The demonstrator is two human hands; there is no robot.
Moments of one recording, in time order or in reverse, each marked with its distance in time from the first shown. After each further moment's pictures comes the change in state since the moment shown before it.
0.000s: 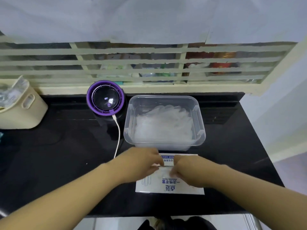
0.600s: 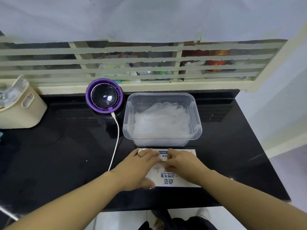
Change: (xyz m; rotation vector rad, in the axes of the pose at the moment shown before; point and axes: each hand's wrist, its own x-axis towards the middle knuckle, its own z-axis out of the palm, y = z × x) left_hand -0.007 -0.012 0.062 0.132 -0.043 -0.029; right_hand 0.019 0.004 0.043 0.078 0.385 -0.055
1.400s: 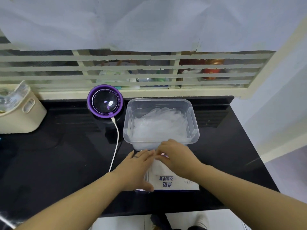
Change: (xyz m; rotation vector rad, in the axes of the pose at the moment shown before) left_hand 0.003 -0.004 0.001 -0.069 -0.028 -0.125; right_hand 0.010 -0.040 -0.048 0.134 0.208 0.117
